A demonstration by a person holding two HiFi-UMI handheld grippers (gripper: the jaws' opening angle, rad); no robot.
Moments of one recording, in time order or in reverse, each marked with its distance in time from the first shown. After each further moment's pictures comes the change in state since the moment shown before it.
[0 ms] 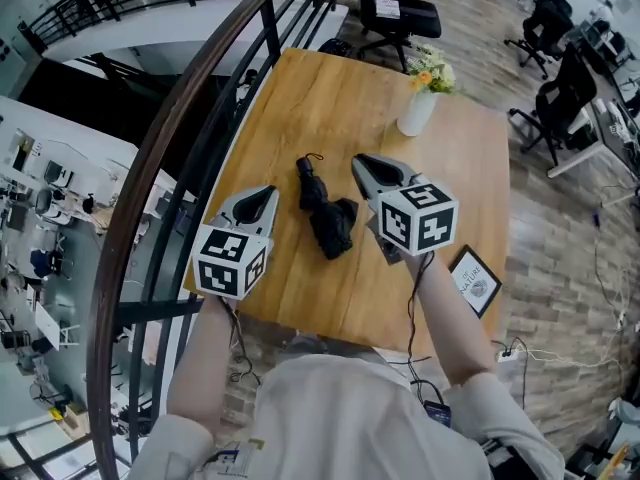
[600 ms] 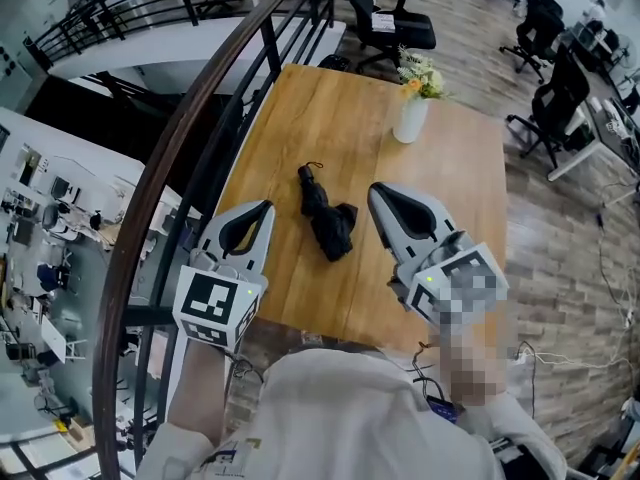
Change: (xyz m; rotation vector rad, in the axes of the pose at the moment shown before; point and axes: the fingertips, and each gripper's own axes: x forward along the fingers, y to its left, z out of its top) left arm -0.093 -0.061 0.074 0.202 -0.174 0.013; right arm -0.145 0.082 0.065 -0.142 -0.289 0.059
